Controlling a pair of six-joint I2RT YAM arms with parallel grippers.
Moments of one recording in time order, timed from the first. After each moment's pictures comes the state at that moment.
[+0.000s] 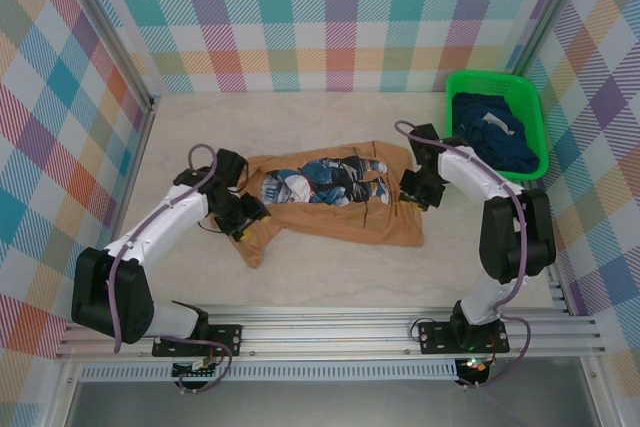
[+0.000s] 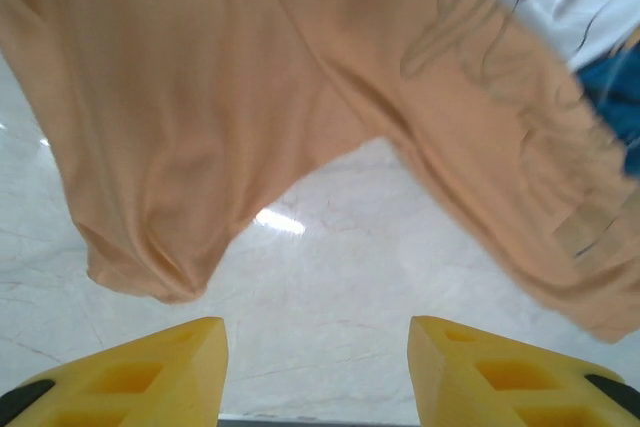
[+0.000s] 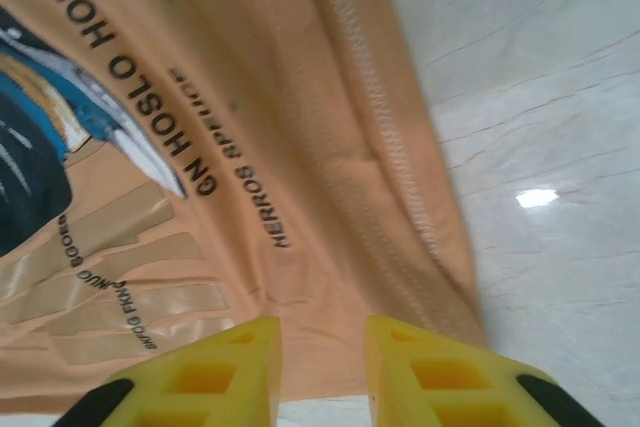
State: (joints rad) left arm -0.29 1.37 1.01 -0.96 0.25 -0.97; right arm 0.28 1.71 1.24 -0.97 -0.11 0.65
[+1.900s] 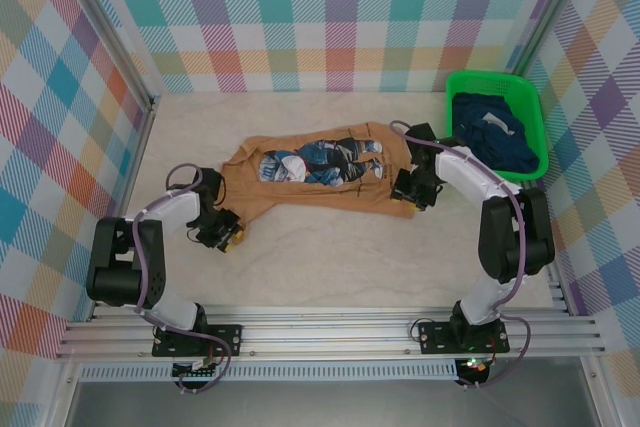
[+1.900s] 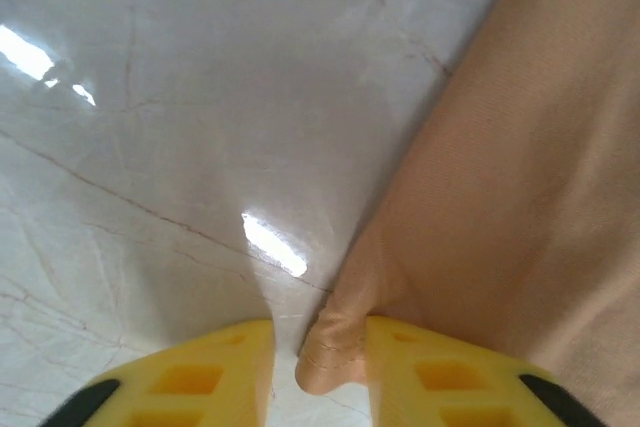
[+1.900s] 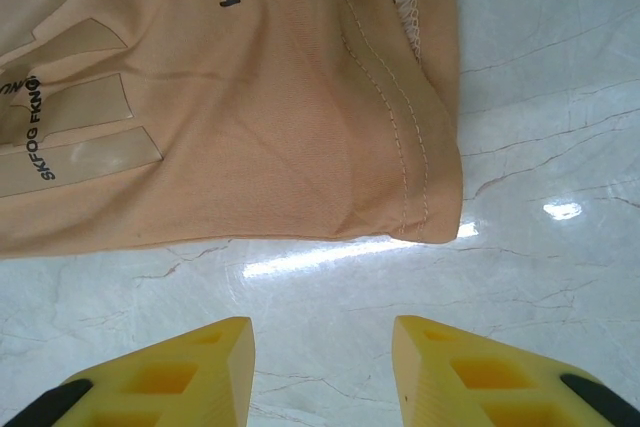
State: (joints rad) left arm -0.08 1.55 0.81 -0.75 0.20 -1.00; right arm 0.28 1.71 1.24 -0.95 -0.15 0.62
